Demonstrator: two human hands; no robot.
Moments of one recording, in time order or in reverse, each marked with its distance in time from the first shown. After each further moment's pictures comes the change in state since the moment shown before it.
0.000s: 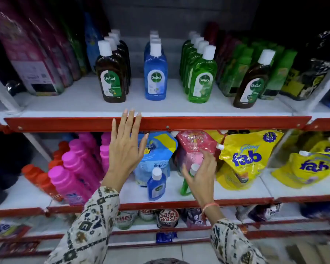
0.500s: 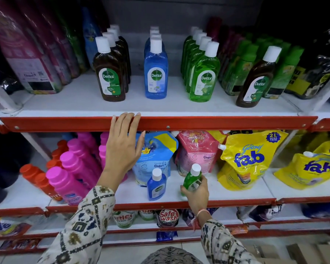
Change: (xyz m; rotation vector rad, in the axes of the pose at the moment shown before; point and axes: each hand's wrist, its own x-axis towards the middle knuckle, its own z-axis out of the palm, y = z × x) left_hand 0.006 -0.006 0.001 -0.013 0.109 0.039; right_hand -0.041 0.047 0.042 0.278 -0.228 0.700
